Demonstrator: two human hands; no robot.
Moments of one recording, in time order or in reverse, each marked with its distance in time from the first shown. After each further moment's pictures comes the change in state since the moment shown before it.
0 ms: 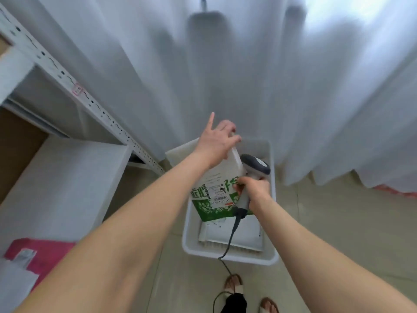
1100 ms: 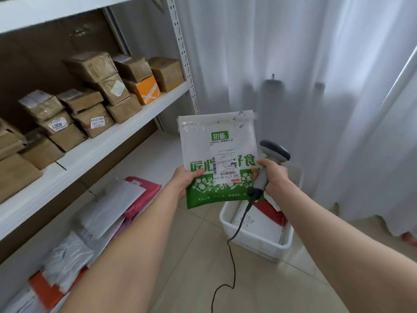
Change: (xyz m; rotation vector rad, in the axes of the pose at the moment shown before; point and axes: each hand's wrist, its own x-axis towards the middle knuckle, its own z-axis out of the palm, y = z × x) left_hand -0.429 0.114 -0.124 -1.824 0.479 -1.201; right_hand -0.333 0.028 -0.095 0.047 -0.403 -0.148
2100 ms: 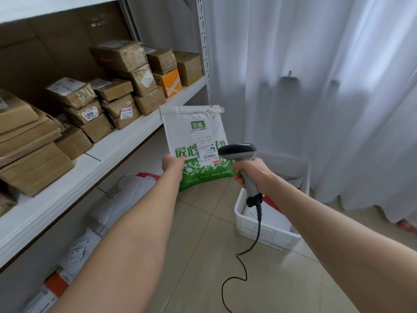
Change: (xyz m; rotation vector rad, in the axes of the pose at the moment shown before) left_hand 0.033 0.005 -0.157 -0.002 0.440 0.081; right_hand -0.094 0.103 0.123 -0.611 -0.332 -0.128
